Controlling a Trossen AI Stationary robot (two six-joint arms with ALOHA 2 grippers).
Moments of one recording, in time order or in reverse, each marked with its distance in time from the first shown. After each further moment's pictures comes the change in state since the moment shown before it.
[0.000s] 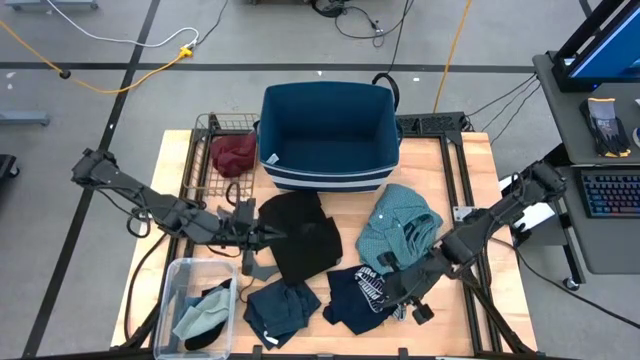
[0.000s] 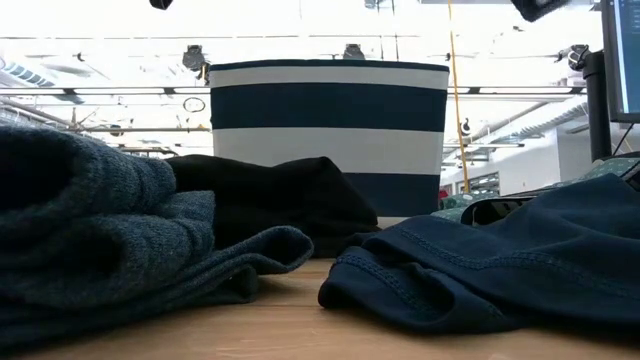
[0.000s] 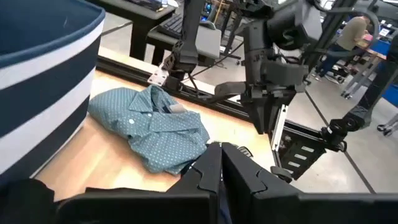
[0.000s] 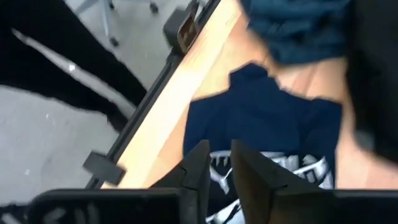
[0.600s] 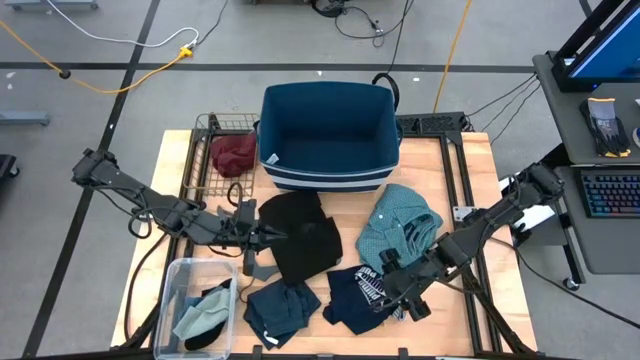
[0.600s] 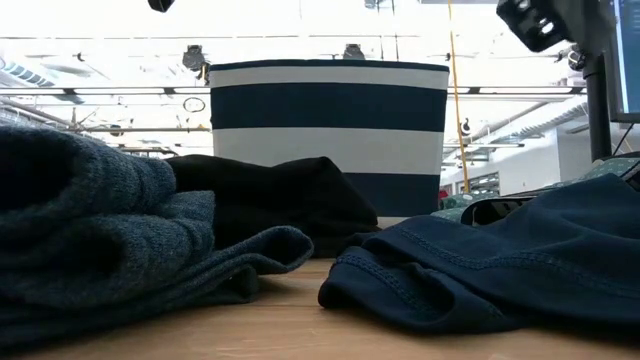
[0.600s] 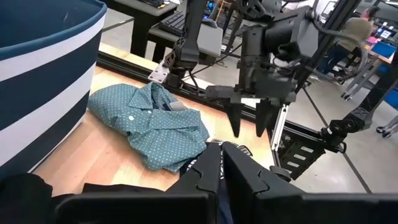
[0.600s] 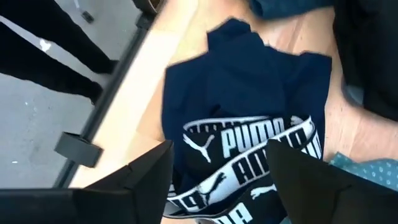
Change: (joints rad) left arm 0.001 0.006 0.000 -0.002 0.000 -0.023; right arm -0.010 0.039 0.000 -0.098 0.038 0.051
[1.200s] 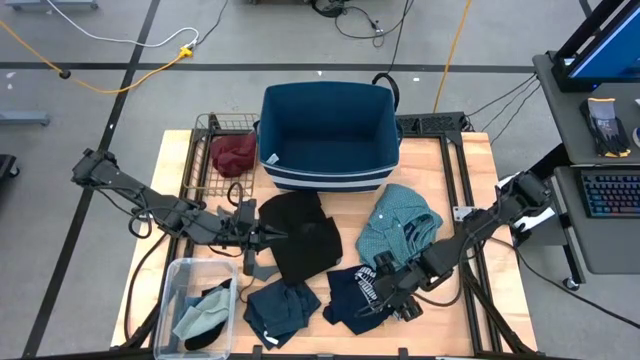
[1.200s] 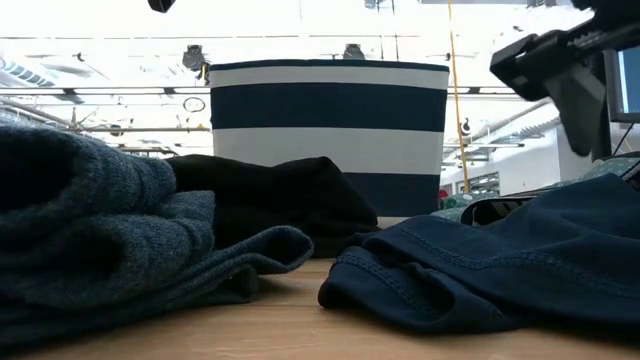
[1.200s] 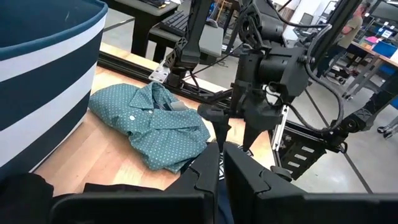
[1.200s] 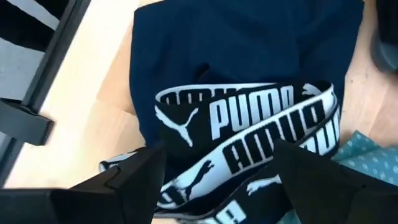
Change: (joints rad) left arm 0.002 0.000 0.000 -0.003 0.000 0.000; right arm -0.015 0.156 0.000 -0.027 -0.003 -0.044
